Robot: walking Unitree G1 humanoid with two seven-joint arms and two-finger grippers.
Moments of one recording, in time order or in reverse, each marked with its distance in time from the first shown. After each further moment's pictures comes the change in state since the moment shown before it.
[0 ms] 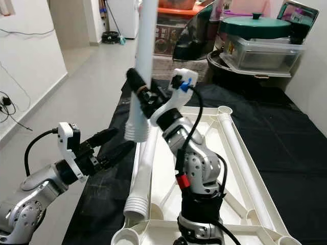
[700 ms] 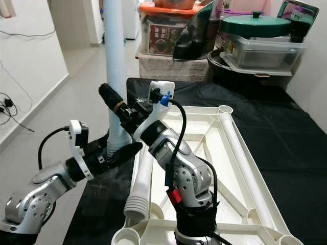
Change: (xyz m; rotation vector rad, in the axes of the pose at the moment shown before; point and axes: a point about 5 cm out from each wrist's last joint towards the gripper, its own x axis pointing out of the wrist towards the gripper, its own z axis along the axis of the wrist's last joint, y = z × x) left arm 0.016 0.001 -0.006 -0.059 0.007 -0.050; right arm -0.006 0.027 -0.022 0.025 0.078 0.162
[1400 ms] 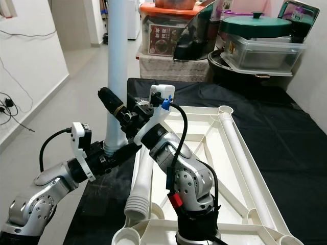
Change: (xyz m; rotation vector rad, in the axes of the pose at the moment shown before) left arm -0.005 0.005 -0.006 0.136 0.060 0.048; right arm -0.006 -0.007 -0.005 0.016 0.033 -0.046
